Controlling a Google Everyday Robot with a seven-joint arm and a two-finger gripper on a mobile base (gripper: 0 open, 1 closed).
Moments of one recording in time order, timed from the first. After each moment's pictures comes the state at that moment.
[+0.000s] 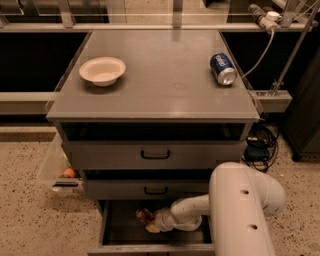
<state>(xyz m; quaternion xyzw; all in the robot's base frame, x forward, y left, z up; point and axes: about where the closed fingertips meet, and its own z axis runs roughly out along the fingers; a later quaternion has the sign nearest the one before) 0.542 0.030 0.179 -0.50 0.81 0.19 0.25</state>
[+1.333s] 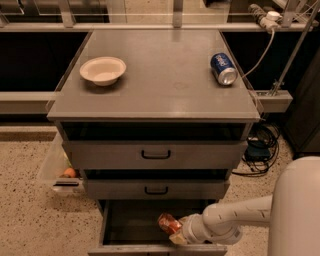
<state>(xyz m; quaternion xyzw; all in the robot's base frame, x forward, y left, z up) 0.448 -0.077 0.320 -0.48 0.83 0.17 0.22</state>
